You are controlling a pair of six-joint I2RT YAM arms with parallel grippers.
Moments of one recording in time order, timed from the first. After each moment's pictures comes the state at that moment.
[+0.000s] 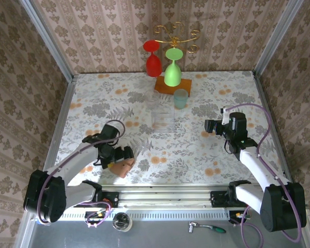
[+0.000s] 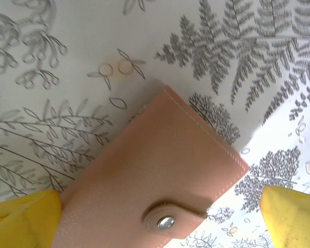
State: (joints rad) left arm -0.47 1.15 0.60 -0.81 0.22 -0.68; right arm 0.06 1.04 0.52 -0.04 -0.03 0.09
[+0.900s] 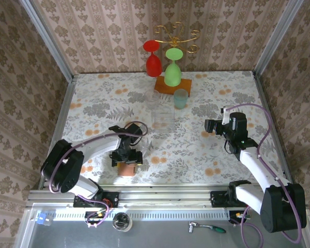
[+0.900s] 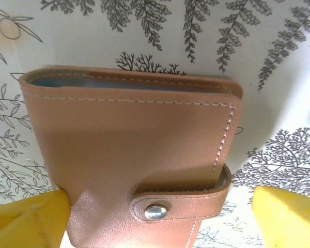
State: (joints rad) left arm -0.72 1.50 0.83 -0.96 0.10 -0.72; right arm 0.06 1.04 0.52 -0.04 -0.04 0.09
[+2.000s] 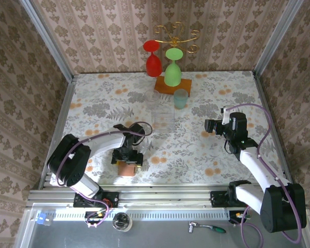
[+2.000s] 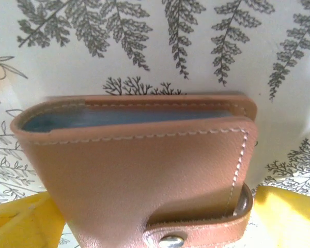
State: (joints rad) left arm -0.73 1.57 0.86 -0.97 0.06 -0.59; right arm 0.06 1.04 0.52 -0.04 -0.04 0.09
